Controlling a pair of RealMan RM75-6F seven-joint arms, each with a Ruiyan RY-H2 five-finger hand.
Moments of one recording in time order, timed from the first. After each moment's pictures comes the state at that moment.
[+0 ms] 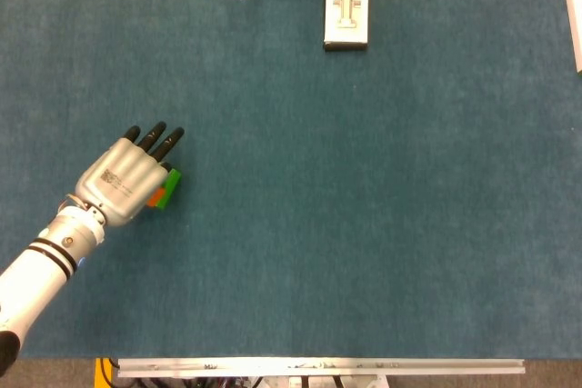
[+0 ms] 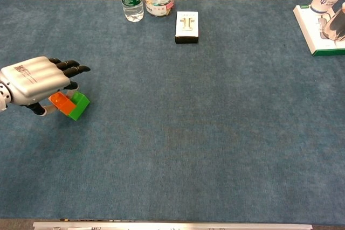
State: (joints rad) left arm -0.70 -1.15 0.17 -1.88 1.13 0.95 0.88; right arm 0.15 -1.14 0.08 -1.53 -1.51 1.45 0.03
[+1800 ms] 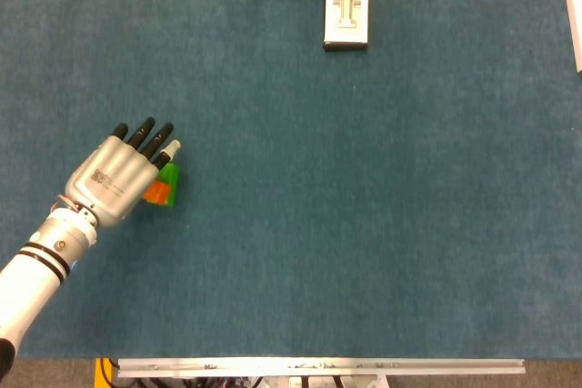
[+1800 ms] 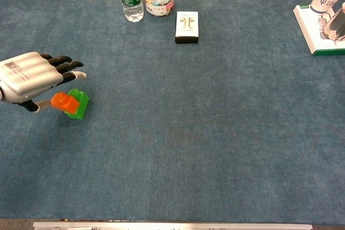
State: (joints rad) left arm -0.69 -1.12 0.17 -1.94 1.11 1.01 0.95; right arm 0.15 -1.14 0.08 -1.54 -1.52 1.45 0.03
